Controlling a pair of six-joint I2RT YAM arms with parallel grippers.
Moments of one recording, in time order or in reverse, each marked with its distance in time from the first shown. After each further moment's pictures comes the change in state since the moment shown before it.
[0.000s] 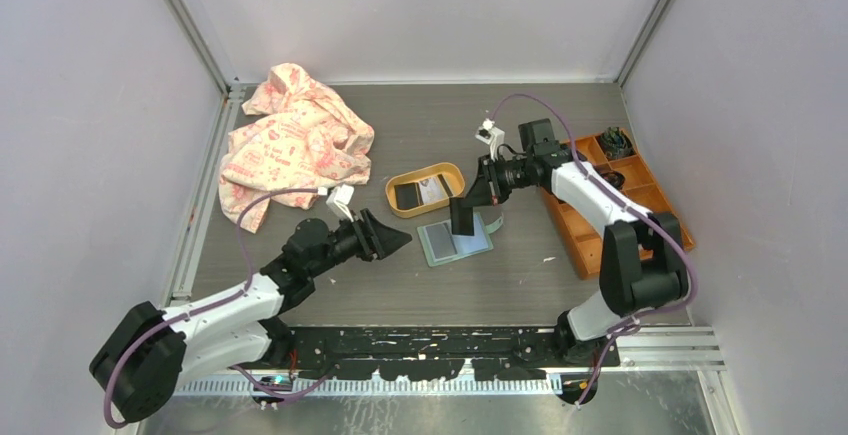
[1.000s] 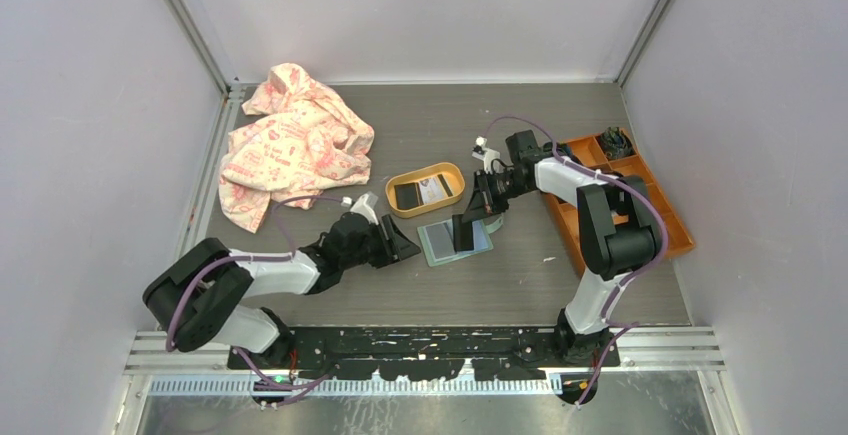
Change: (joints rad) left arm -0.060 0.418 0.087 -0.069 -0.117 -0.133; right arm -0.011 0.277 0.009 -0.034 0.126 0.102
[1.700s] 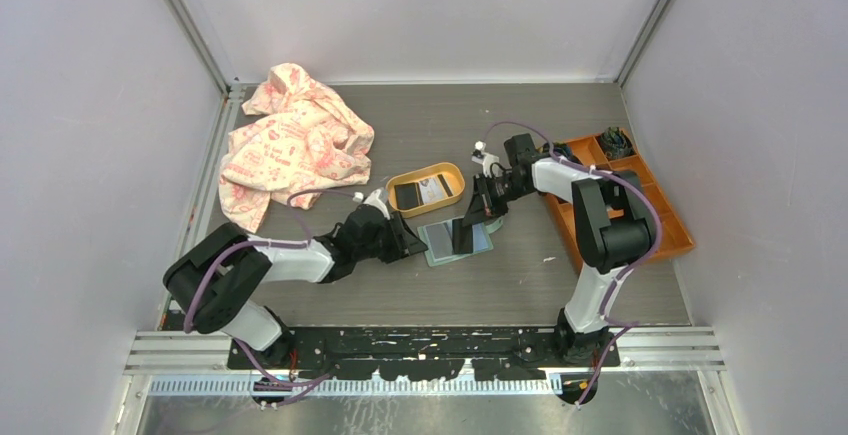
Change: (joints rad) left arm -0.019 0.127 0.112 -0.052 -0.006 -0.014; right arm 0.000 0.043 0.000 0.000 -0.001 0.005
